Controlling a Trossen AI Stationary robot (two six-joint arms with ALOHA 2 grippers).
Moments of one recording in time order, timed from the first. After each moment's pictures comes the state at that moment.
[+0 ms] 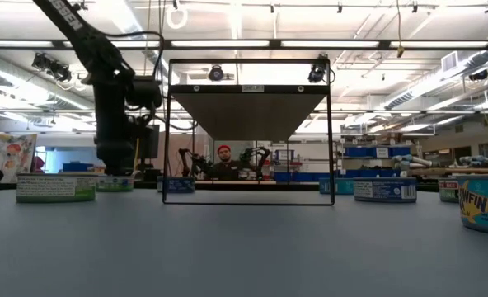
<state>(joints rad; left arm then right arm) 0.81 1.43 0.75 -0.58 -0.33 0.32 0.57 1.16 0.90 0.08 0.90 -0.21</state>
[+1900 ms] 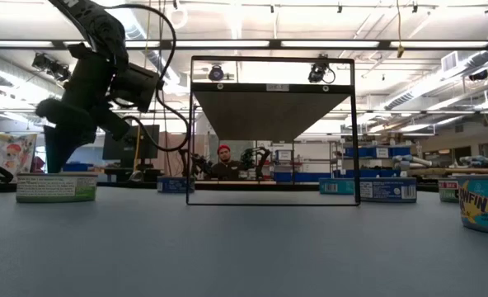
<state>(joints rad) 0.41 1.42 0.76 -1.14 0.03 -0.06 0.57 1.16 0.90 0.07 0.90 -0.21</state>
